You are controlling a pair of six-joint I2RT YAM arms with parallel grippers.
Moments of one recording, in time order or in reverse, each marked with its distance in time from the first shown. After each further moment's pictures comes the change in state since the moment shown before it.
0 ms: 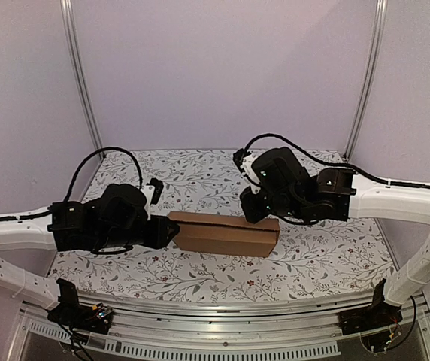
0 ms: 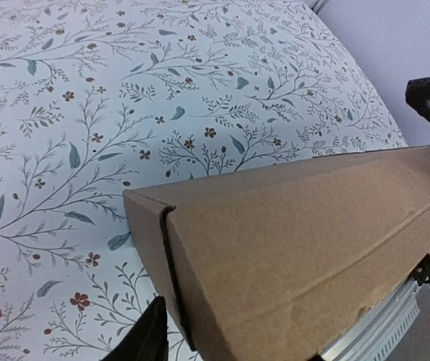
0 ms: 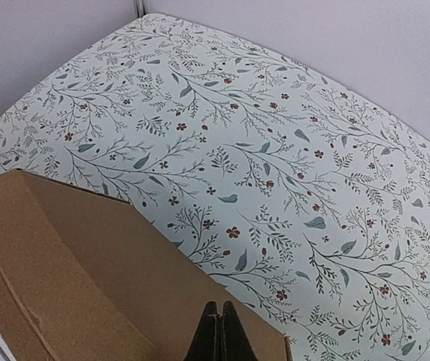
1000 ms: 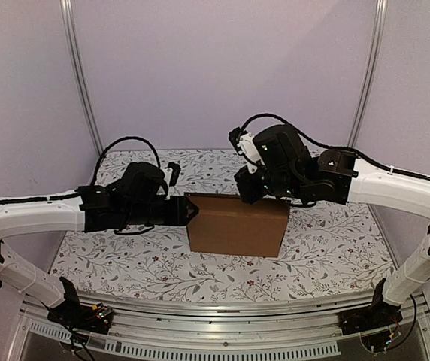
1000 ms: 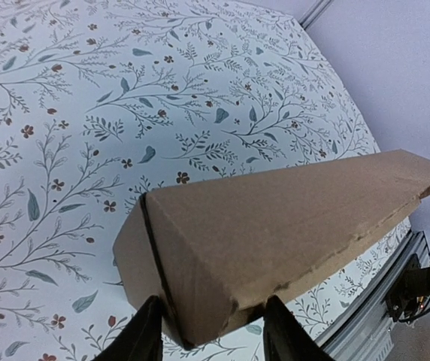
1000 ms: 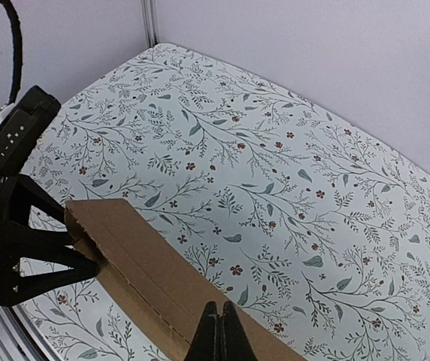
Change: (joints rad) left arm 0.148 0.234 0.123 0.180 0.178 0.038; right arm -0.043 0.030 0.143 -0.023 -0.060 -0.060
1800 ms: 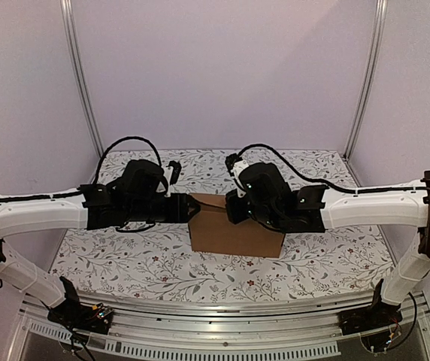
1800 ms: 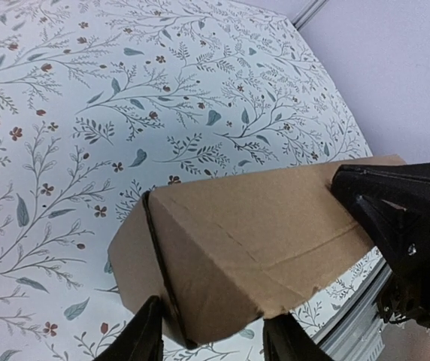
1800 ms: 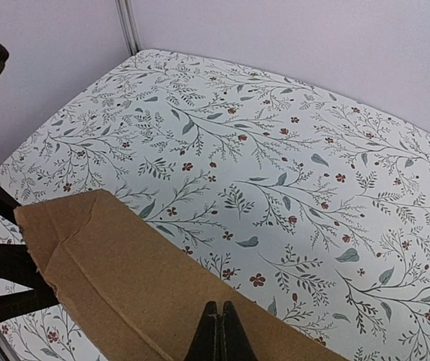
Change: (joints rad) left arm 0.034 0.022 0.000 0.040 0.062 -0.001; right arm 0.030 0.105 -0.236 0.369 0.058 0.119
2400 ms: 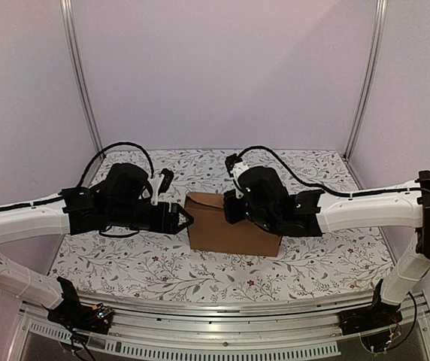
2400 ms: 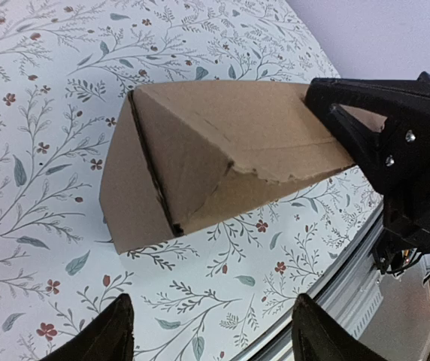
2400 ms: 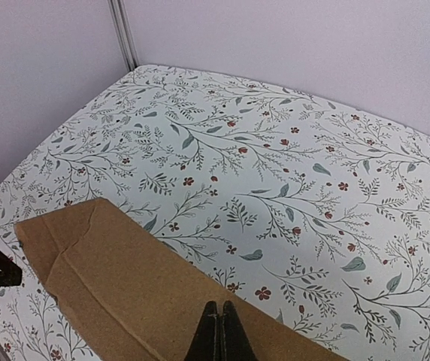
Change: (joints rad) left arm 0.013 -0.121 -0.061 -0.113 0.108 0.045; right arm 0.005 0.026 -0.029 0.087 0.034 0.018
